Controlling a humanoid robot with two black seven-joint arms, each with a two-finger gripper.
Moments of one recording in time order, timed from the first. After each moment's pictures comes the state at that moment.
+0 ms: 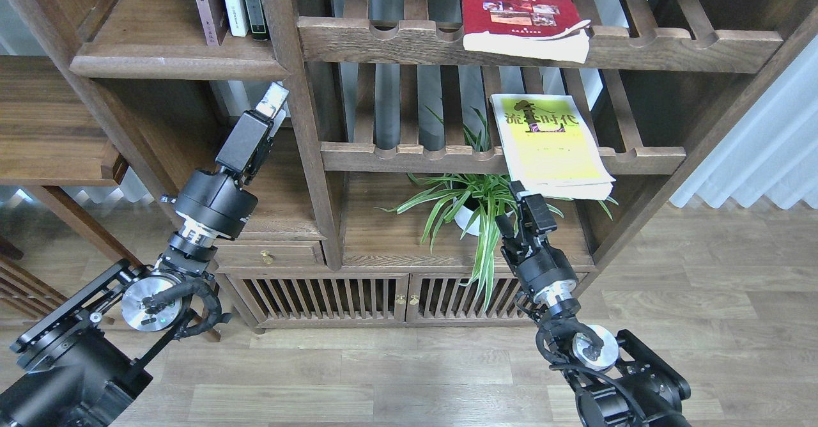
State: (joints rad) left arm -0.36 0.25 -0.90 -1.32 -0.06 -0.49 -0.26; right arm 0.21 0.01 1.15 0.79 0.43 0.57 -0.02
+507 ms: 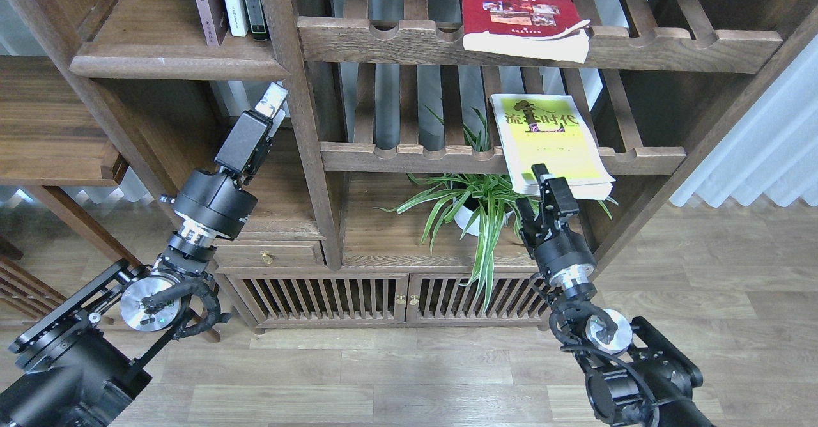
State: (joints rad) left arm -0.36 0.25 -0.91 -1.32 -0.06 -0.49 -0.26; right arm 0.27 -0.01 1.19 0.78 0.44 0.51 -0.02
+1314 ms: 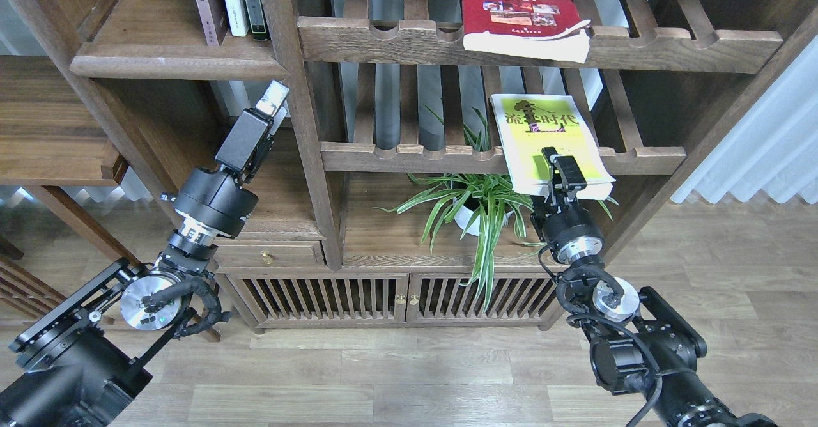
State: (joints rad) left arm -0.36 0.25 -0.91 -1.33 -0.06 -0.49 -0.25; right arm 0.33 -0.01 1.24 0.76 0.46 0.39 -0.01
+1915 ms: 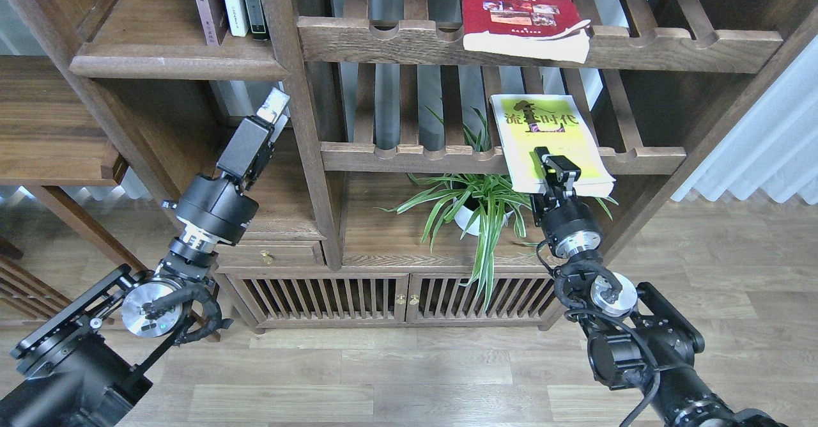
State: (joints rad) left arm -0.33 0.24 -0.90 -1.33 -0.06 -0.49 -0.26; right arm 0.35 -0.01 1.24 0.76 0.46 0.39 -0.01
